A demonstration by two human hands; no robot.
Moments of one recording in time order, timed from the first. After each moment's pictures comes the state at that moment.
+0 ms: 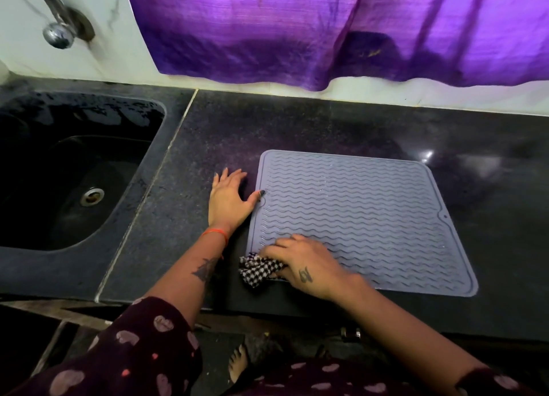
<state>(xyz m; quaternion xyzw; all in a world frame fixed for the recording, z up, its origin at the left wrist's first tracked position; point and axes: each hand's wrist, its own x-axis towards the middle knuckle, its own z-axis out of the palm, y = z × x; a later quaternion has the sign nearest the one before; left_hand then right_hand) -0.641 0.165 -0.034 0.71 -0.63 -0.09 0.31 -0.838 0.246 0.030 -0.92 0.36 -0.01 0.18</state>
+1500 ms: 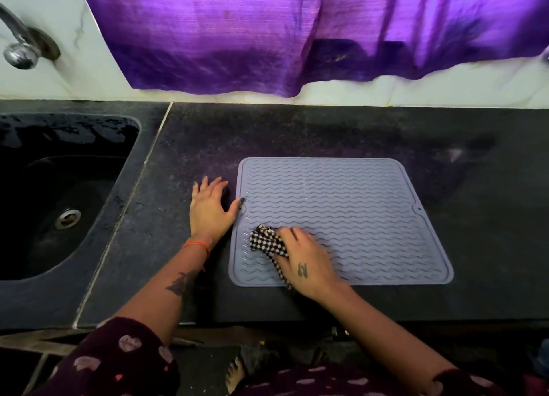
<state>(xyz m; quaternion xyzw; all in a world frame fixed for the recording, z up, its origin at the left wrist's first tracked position) -0.643 0.166 -0.032 0.71 -0.66 -0.04 0.26 -0.857 0.252 0.009 -0.82 0.54 -0.15 0.16</state>
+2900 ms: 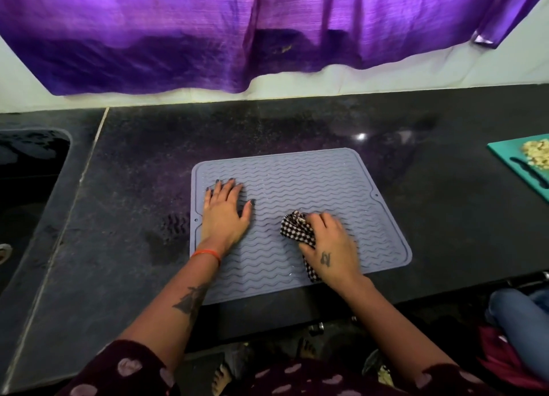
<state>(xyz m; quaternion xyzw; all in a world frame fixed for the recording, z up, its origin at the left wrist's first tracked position) -0.737 0.145 -0.034 0.65 -0.73 -0.09 0.18 -0.942 0.237 0.008 -0.73 0.66 -0.16 0.07</state>
